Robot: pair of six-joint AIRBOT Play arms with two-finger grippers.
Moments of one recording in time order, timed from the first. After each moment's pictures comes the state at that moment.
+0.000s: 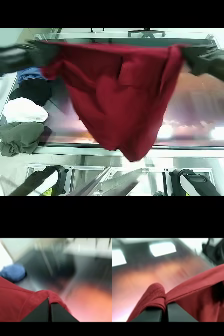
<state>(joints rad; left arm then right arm) 0.04 -1.14 1.45 0.62 -1.13 -1.03 -0.04 -1.01 1.28 -0.60 0.92 0.95</state>
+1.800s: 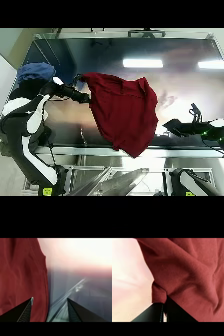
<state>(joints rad) 0.00 -1.90 1.44 0.88 -1.23 -0.96 -0.39 -1.11 0.50 -0.77 1.08 1.10</state>
